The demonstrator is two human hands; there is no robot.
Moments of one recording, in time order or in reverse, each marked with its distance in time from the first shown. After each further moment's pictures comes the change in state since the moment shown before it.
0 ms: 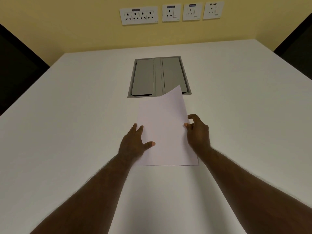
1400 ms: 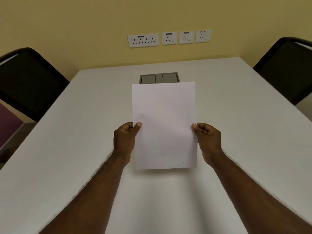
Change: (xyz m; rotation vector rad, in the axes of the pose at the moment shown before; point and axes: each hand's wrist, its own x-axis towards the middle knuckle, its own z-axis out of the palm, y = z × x) left_hand -0.132 0.044 -0.132 -1.106 0.331 -0.064; right_hand -0.103 -0.092 -0.119 0.790 -0.005 0.233
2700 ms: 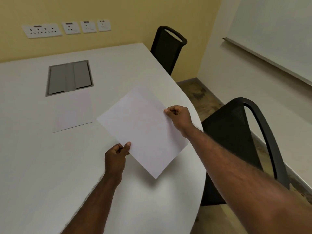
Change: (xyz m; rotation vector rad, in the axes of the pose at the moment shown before) left_hand -0.391 -0.008 0.199 0.073 -0.284 -0.207; right_hand -0.175 -0.129 -0.372 -0.441 0.152 -0.087
